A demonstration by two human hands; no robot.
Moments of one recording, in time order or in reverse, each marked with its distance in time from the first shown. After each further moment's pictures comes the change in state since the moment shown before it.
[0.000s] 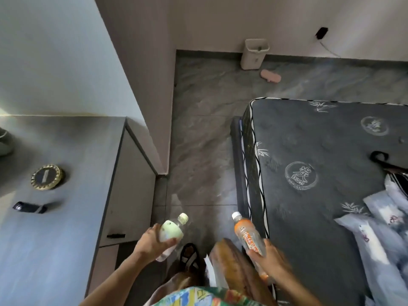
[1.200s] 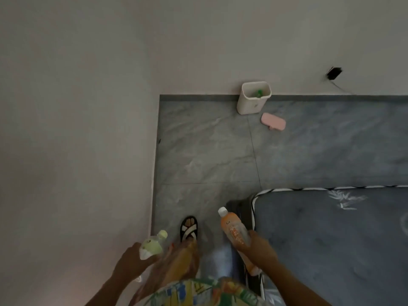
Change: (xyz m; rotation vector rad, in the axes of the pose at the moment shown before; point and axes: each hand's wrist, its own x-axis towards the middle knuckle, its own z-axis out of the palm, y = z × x) left_hand 0.433 0.341 -0.268 0.034 -0.007 -0.132; right_hand 0.445 -0.349 -0.359 0.026 -0.108 -0.028
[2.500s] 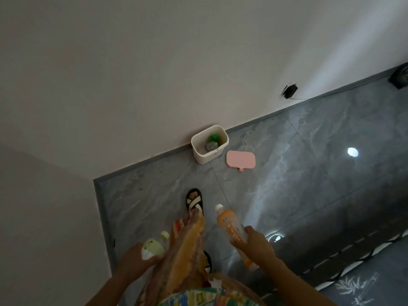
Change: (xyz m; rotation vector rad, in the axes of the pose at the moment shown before) left_hand 0.362 0.562 -0.180 0.231 -0.163 0.196; right_hand 0.353 -0.155 -0.431 0.239 0.074 0.093
